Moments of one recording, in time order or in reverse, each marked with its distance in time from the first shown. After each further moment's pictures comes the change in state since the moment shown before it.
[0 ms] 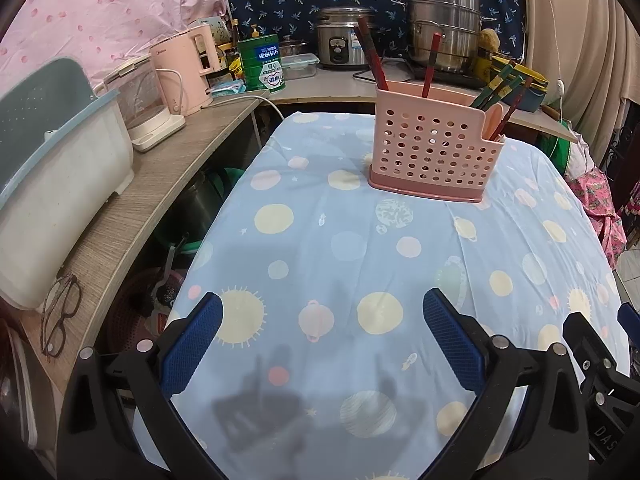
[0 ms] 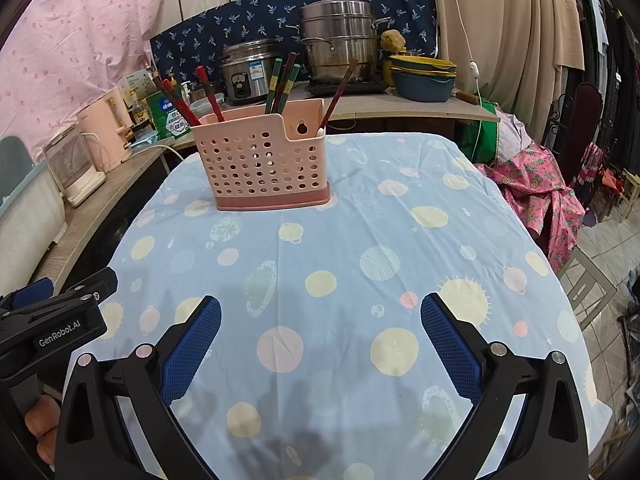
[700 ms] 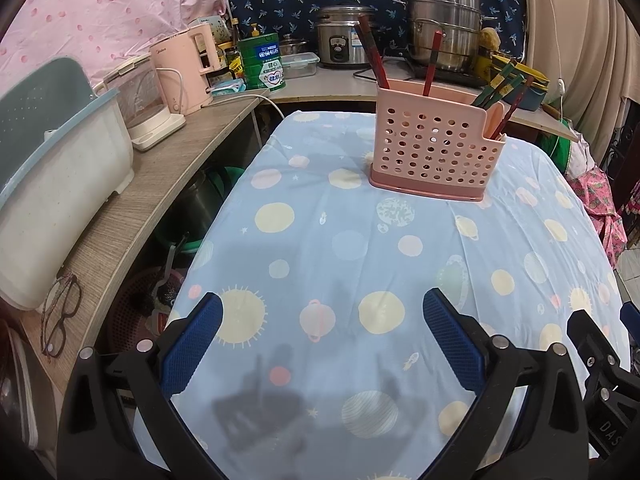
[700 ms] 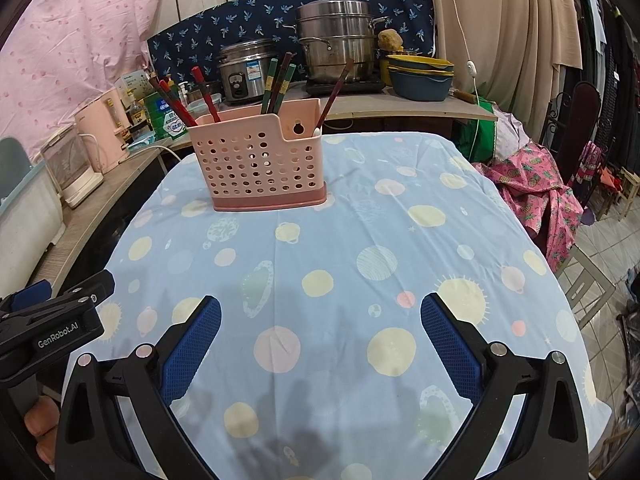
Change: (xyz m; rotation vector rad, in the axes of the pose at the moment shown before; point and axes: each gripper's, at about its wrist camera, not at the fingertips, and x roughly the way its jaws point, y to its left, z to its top) left arm 0.001 0.001 0.000 -0.002 0.002 0.001; right arm 0.002 -0.002 -0.002 0.005 -0.001 -0.005
